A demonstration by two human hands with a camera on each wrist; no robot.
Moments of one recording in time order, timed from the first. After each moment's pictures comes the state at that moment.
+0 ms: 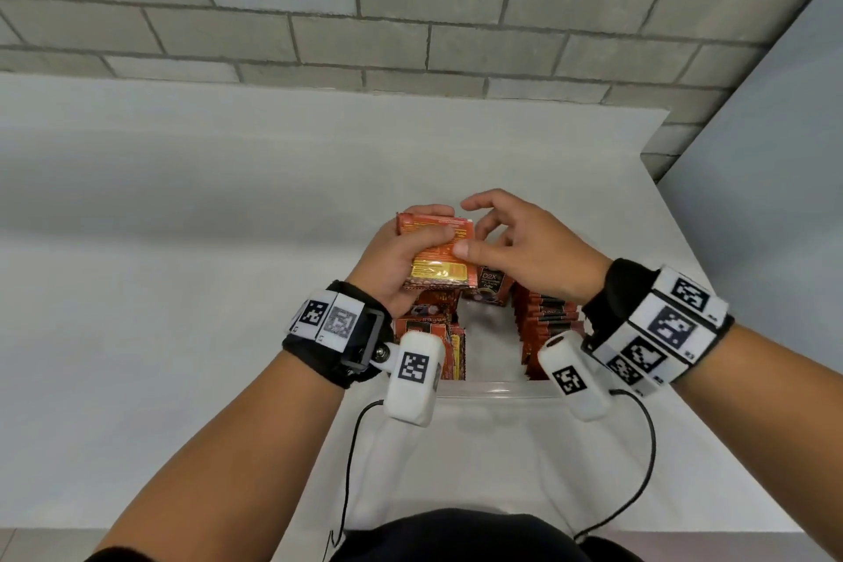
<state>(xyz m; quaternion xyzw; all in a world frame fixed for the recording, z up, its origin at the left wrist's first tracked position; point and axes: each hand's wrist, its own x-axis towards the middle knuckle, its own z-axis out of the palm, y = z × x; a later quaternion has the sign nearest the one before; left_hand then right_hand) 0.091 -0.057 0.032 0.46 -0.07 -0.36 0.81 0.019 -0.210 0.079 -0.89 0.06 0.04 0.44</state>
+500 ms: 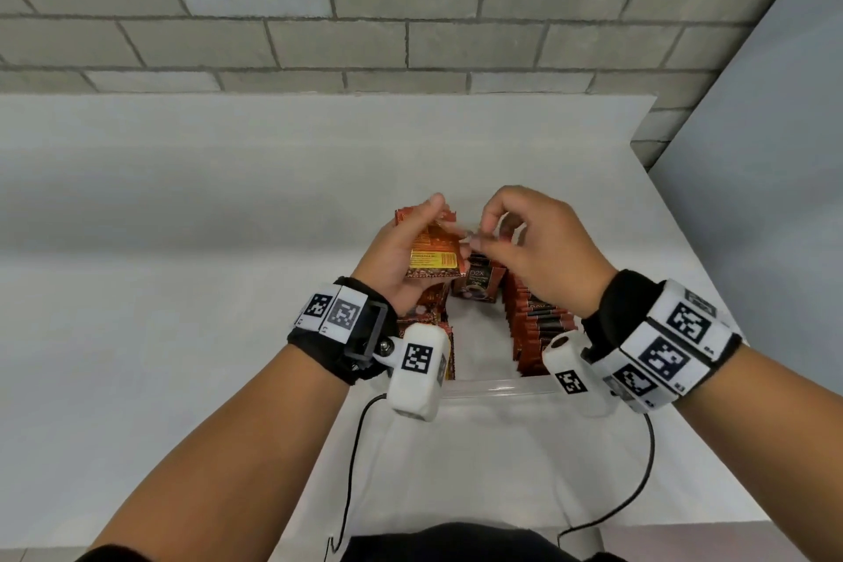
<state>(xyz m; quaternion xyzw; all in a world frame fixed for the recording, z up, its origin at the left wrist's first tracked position) 0.088 -0.079 0.031 0.46 -0.05 -0.38 0.80 -0.001 -0.224 0.071 -0.91 0.03 -0.13 0.39</state>
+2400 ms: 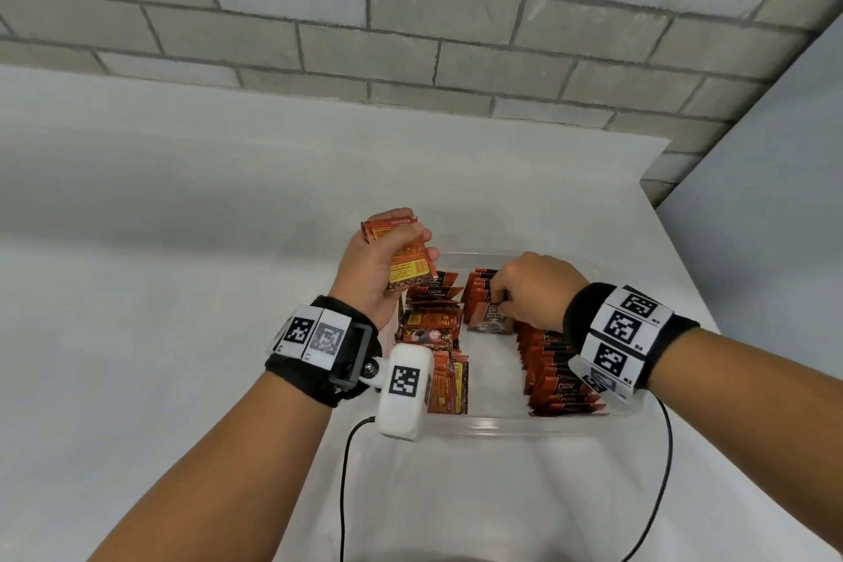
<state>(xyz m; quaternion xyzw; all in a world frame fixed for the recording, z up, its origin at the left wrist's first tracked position) 0.119 -0.047 0.017 0.46 -0.01 -0.27 0.85 0.045 -0.230 0.039 -0.98 0.03 0.20 0.00</state>
